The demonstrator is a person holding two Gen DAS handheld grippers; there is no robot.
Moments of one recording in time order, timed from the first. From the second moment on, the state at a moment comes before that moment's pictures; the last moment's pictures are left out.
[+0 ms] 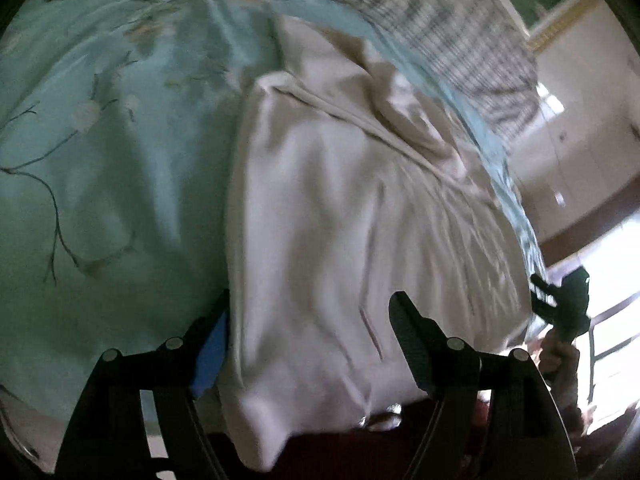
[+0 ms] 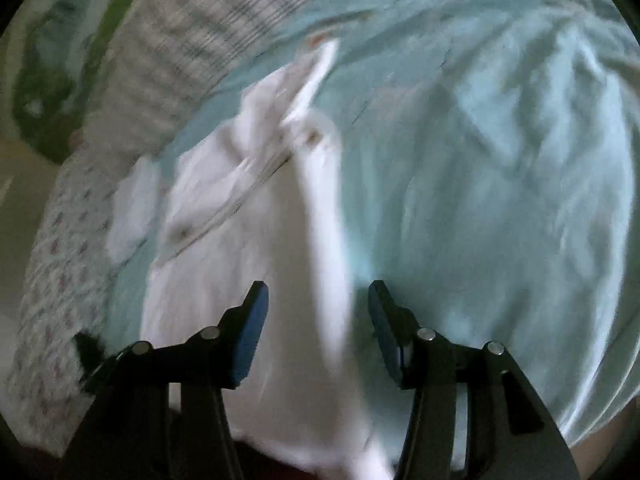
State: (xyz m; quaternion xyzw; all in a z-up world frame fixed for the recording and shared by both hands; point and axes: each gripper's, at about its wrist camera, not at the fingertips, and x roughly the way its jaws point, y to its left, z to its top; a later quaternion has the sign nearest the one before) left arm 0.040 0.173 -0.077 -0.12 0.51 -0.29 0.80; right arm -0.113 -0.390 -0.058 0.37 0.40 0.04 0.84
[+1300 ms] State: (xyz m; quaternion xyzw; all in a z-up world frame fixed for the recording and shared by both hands) left arm 0.035 0.173 -0.022 -0.16 0.42 -0.33 0.83; right arm -0.126 -0.374 -0.038 0.41 0.30 0.22 0.83
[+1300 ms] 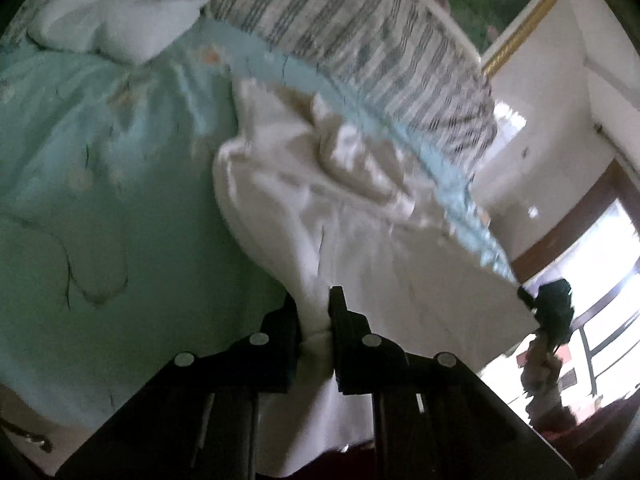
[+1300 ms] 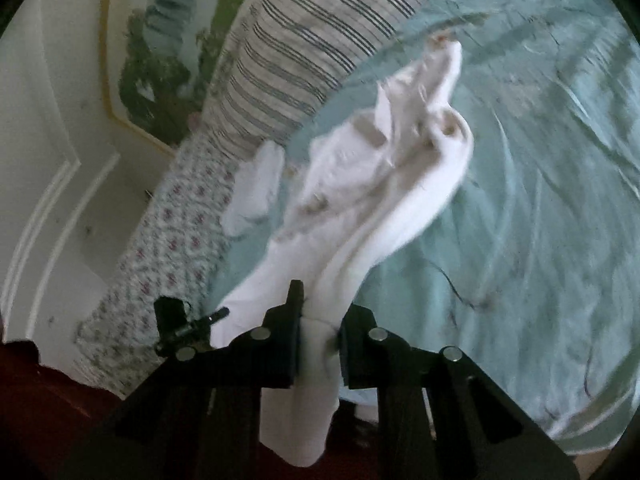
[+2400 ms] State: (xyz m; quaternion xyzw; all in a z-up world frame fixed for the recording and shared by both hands) left arm 0.329 0.098 -0.064 -0.21 0.46 -0.21 0.84; right arm 0.145 -0.471 -0.076 0.47 0.38 0.01 0.80
